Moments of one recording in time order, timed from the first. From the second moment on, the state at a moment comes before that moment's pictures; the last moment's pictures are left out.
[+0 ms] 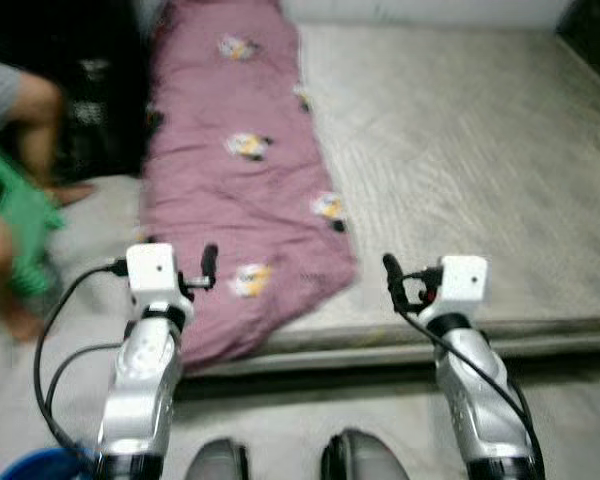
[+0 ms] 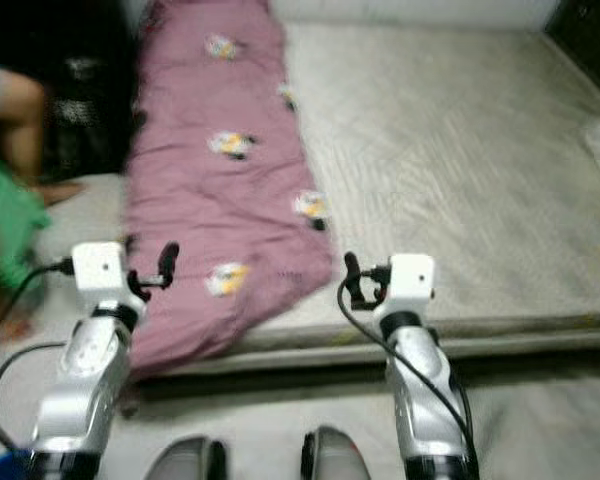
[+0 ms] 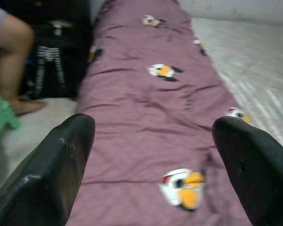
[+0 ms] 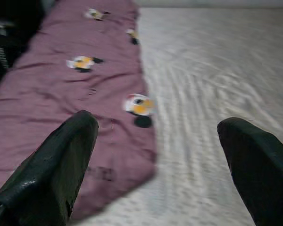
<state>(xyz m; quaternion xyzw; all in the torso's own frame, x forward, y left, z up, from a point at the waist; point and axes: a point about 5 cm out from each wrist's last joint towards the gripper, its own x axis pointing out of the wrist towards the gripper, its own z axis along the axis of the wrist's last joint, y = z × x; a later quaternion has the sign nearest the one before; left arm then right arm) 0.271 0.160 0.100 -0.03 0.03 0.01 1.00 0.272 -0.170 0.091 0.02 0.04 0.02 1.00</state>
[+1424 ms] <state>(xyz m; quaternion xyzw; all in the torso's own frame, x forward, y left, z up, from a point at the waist) 0.265 0.159 0.102 -0.03 0.02 -0.02 1.00 0.271 -0.173 0.088 0.02 0.05 0.02 1.00</state>
